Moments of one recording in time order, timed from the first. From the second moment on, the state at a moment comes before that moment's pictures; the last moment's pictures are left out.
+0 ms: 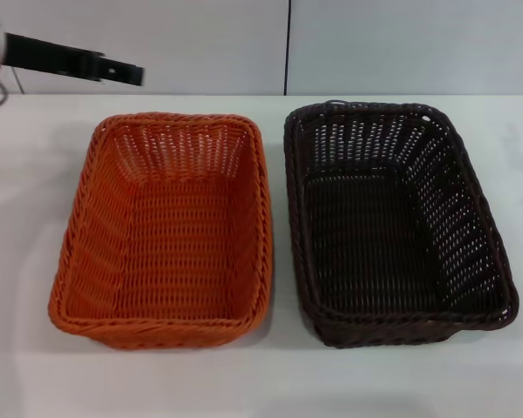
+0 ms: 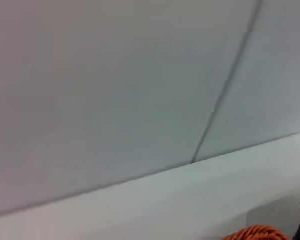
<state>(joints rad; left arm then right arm) -0.67 -1.91 1.07 1.01 2.09 1.08 -2.31 0.66 2.08 -0.26 -0.06 -0.93 -1.21 0.20</state>
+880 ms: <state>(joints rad) -0.64 -2.04 0.88 1.29 2.67 1.51 -2.76 0.67 2.07 -0.21 -0.12 -0.92 -1.21 0.21</state>
